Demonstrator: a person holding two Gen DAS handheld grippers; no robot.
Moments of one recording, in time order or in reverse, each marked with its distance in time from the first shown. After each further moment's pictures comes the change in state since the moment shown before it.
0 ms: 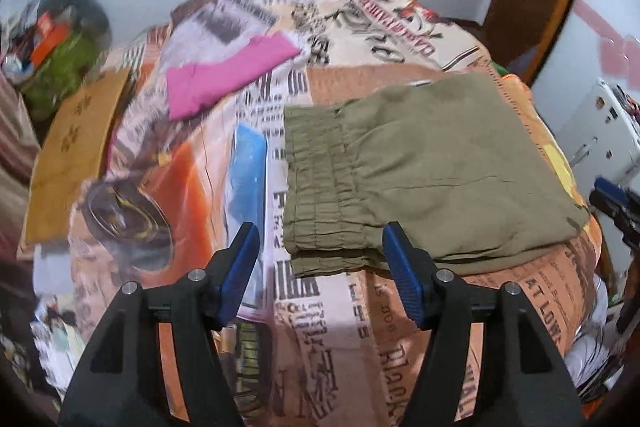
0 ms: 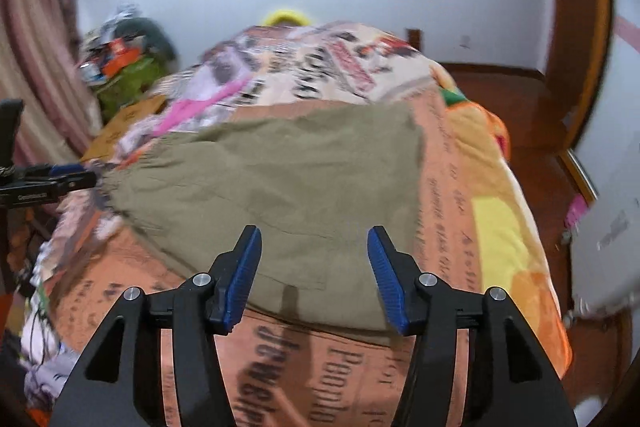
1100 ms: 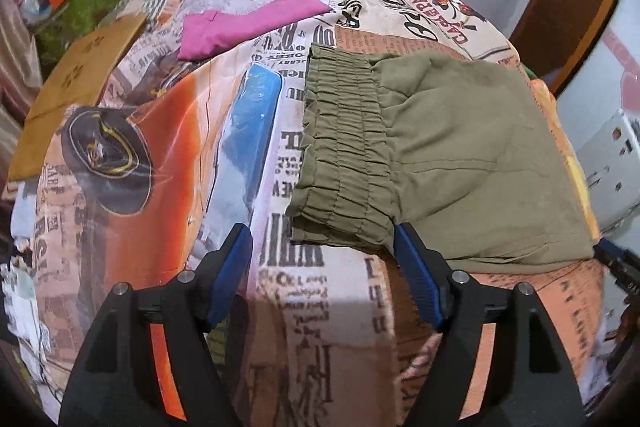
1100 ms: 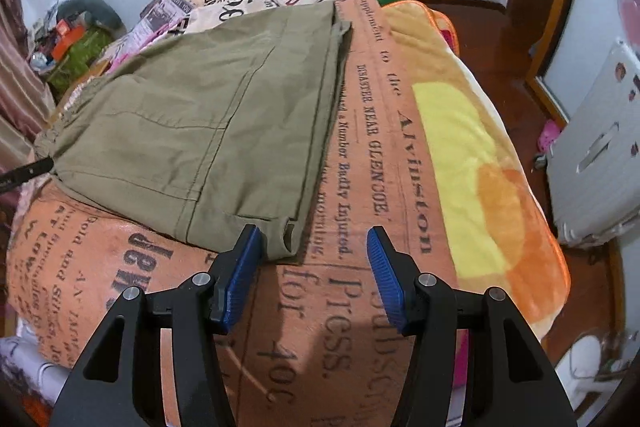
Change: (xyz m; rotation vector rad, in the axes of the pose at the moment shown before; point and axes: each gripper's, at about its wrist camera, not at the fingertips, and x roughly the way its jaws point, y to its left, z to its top) left arm 0.033 0.013 -0.035 -0.150 0.033 0.004; right arm 0.014 -0.057 -0.052 0.103 0.193 -0.094
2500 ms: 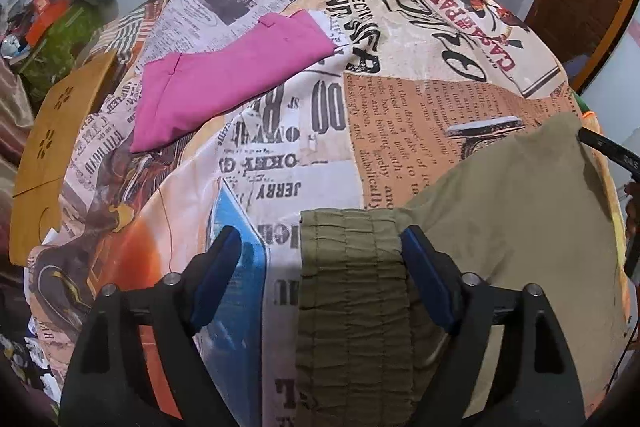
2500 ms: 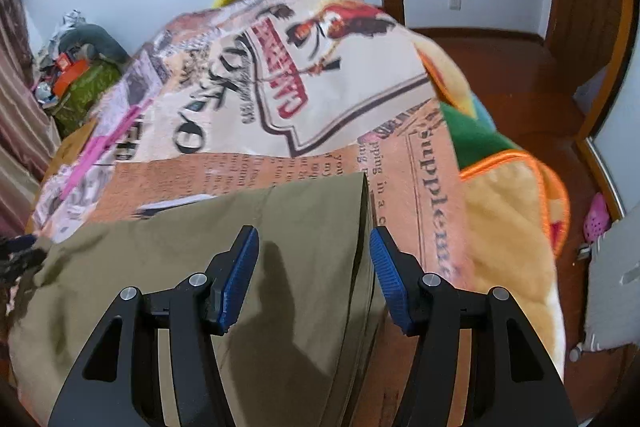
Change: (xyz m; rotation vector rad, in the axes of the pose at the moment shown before) left arm 0.103 -0.009 0.135 0.081 0.045 0.076; right arm 0.137 -0.011 0.214 -0.051 -0.072 0.089
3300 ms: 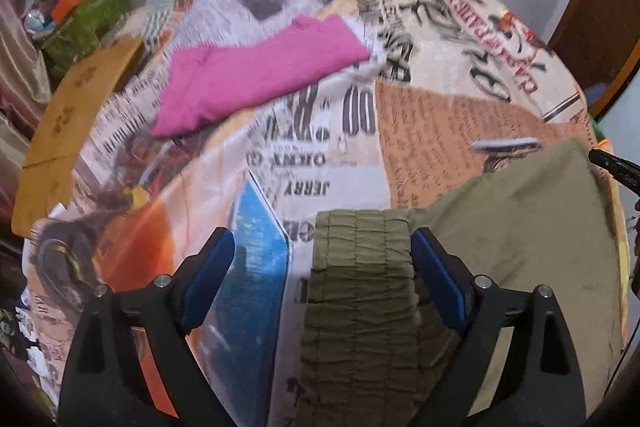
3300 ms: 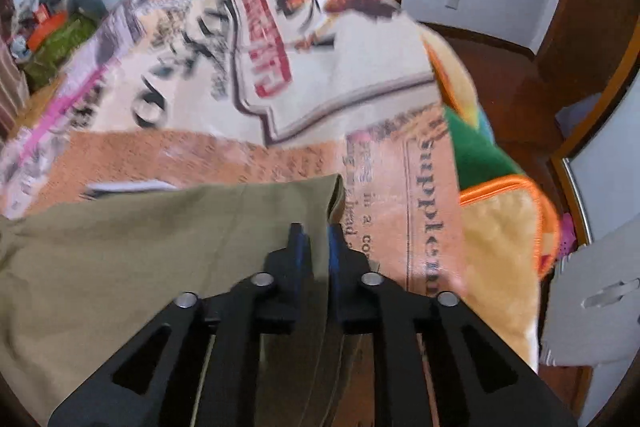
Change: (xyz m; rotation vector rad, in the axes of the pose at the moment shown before) left arm -0.014 0.013 -0.003 -0.083 -0.058 0.058; right arm 0.006 0.012 0.010 -0.108 0.073 -0.118
